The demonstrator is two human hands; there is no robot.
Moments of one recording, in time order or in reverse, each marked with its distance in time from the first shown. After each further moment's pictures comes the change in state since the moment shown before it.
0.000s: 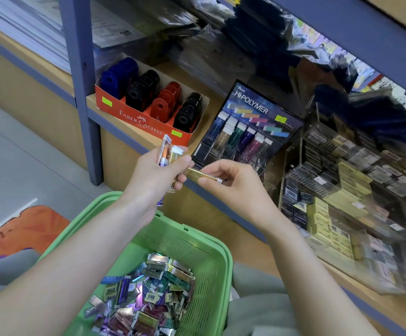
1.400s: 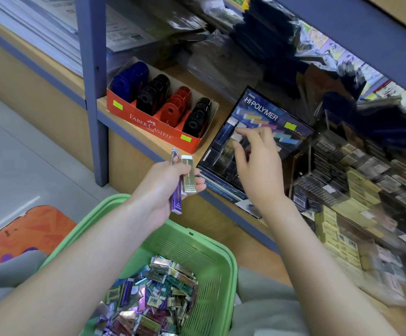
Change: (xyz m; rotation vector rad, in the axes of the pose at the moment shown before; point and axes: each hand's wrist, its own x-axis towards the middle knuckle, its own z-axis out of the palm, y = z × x) left_hand -0.003 0.014 -0.002 -0.307 -0.045 -0.268; right_hand 0.046 0.008 -0.006 -0.540 0.446 -0.221
